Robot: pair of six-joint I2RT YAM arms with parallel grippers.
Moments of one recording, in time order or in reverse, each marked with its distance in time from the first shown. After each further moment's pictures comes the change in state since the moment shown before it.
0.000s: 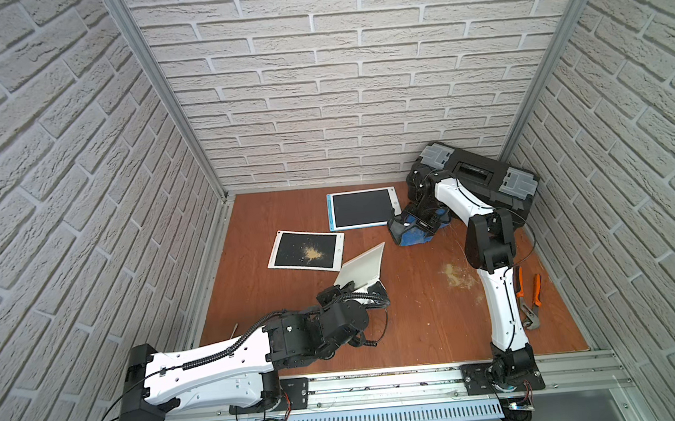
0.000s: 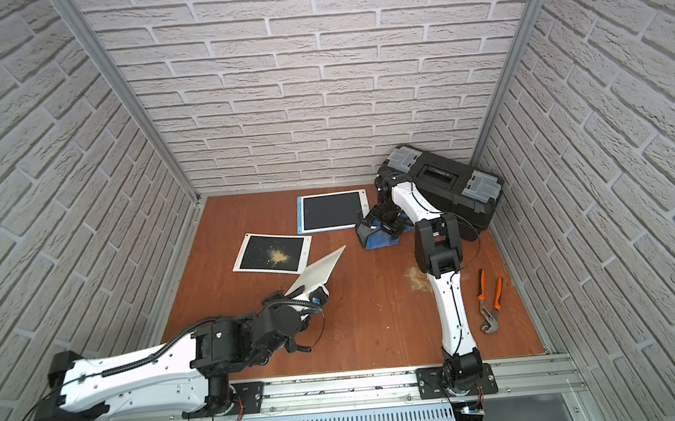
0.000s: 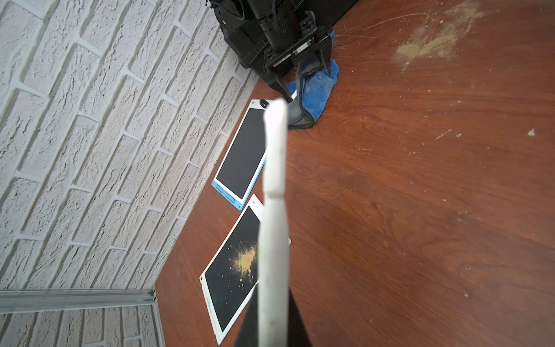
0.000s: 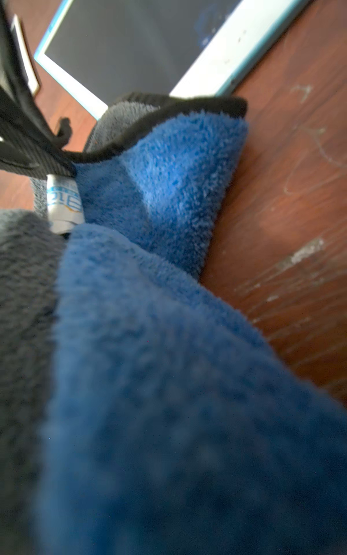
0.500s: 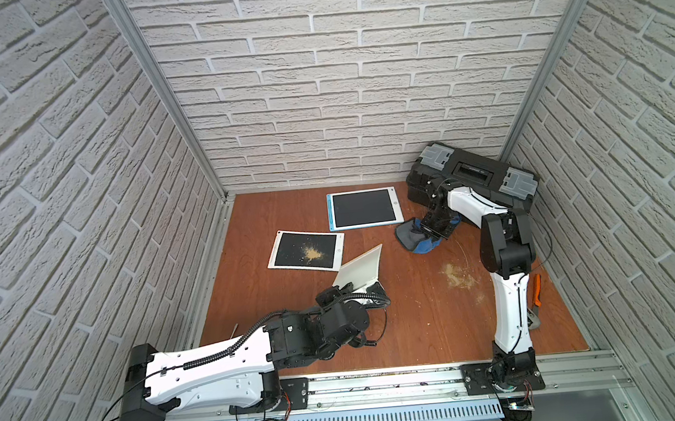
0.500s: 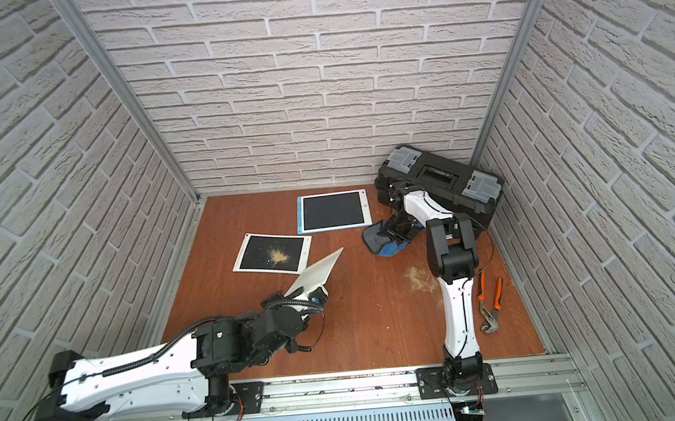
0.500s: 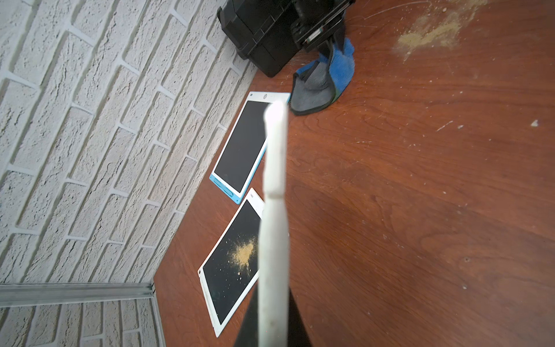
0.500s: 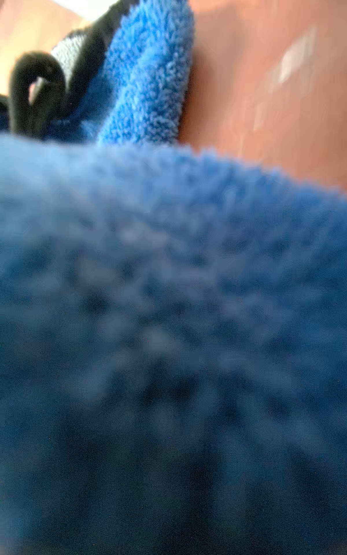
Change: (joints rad) left arm 0.000 0.014 0.006 -0.039 -0.002 -0.034; right arm -0.066 -0.224 -0.441 0.163 0.074 -0.092
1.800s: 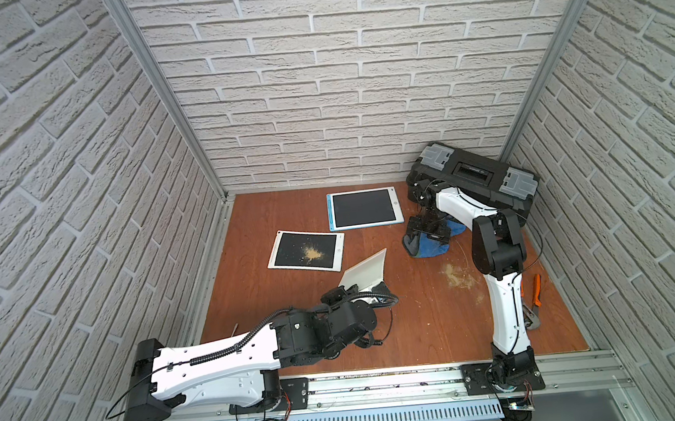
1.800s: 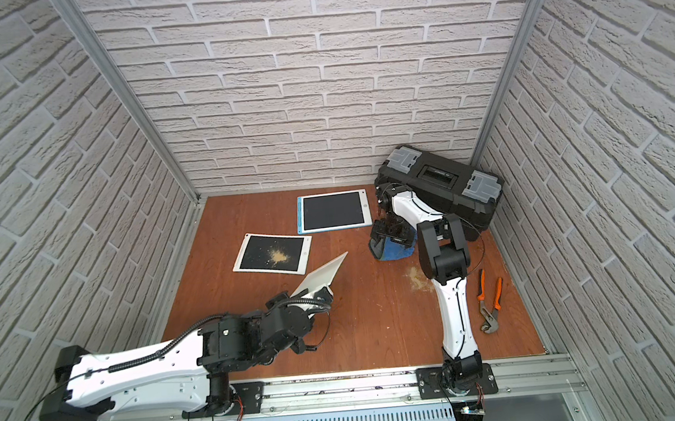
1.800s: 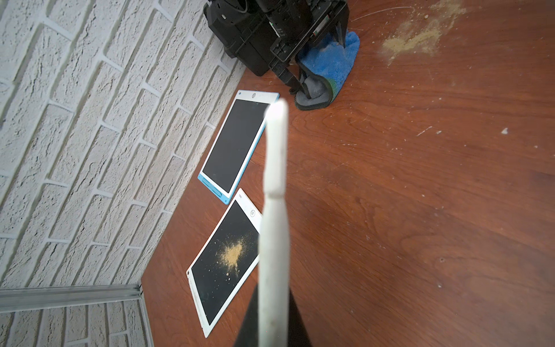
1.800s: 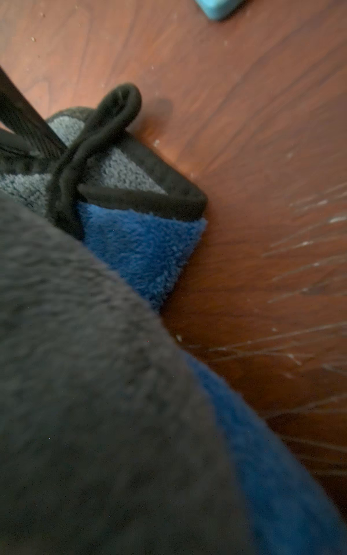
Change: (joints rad) left arm -0.017 0.029 0.042 -0.040 0.026 -0.065; right arm 0.091 0.079 0.129 -0.050 0.087 -0.179
